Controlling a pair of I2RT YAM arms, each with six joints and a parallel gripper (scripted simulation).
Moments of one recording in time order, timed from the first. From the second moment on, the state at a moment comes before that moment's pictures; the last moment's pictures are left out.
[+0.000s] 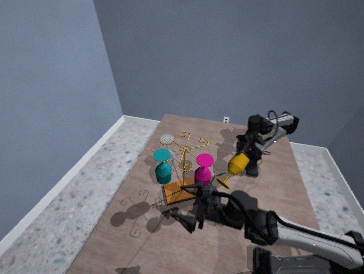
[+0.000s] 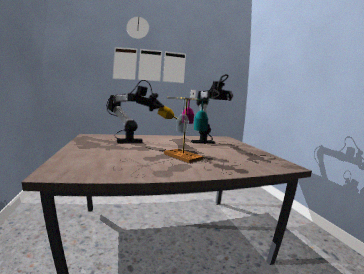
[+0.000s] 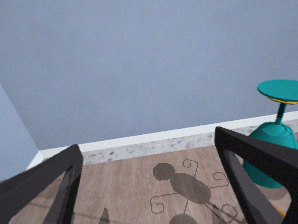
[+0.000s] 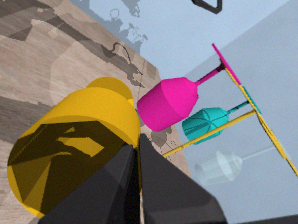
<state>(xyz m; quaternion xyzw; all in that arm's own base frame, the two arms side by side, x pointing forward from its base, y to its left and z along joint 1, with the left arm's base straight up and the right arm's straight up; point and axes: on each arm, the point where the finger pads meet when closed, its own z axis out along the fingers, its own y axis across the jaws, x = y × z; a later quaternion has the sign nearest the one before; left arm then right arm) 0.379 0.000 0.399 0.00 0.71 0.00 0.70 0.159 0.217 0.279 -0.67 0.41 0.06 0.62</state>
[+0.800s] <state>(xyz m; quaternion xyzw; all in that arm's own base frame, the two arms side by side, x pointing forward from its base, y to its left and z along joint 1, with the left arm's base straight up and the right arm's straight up) 0.379 0.000 0.399 0.00 0.71 0.00 0.70 0.134 0.211 0.283 -0.67 0.12 -0.07 0.73</state>
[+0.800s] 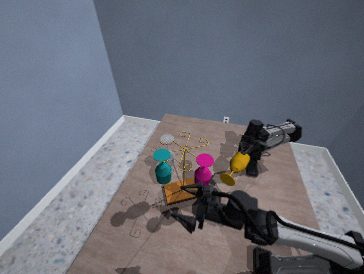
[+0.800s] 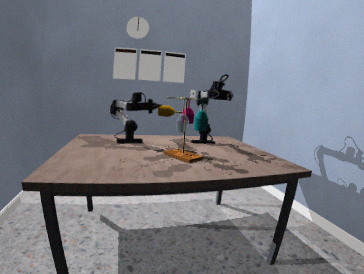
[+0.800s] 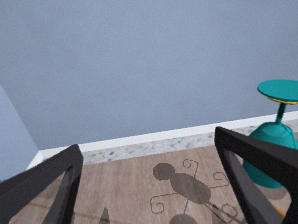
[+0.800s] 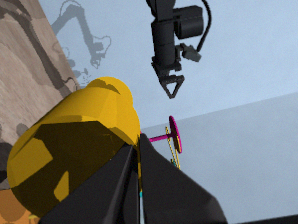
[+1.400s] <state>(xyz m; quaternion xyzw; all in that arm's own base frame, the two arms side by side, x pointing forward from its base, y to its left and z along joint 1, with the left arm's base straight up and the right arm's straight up) 0.379 0.000 0.399 0.00 0.71 0.00 0.70 0.168 0.204 0.277 -0.67 0.12 -0.05 0.74</state>
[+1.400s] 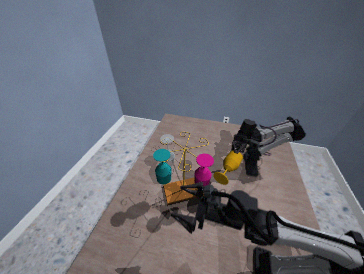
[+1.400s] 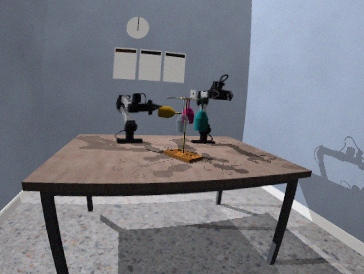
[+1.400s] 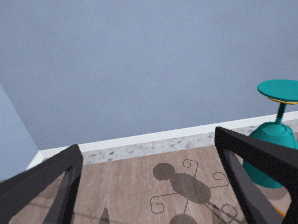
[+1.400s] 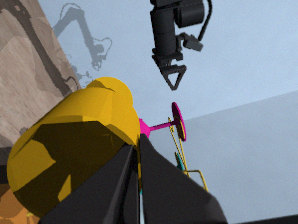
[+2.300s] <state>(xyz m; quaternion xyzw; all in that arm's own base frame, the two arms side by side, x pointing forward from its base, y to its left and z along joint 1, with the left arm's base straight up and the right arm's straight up) 0.379 0.000 0.399 0.00 0.71 0.00 0.70 0.166 0.205 0.287 -0.66 0.10 -0.07 0.74</state>
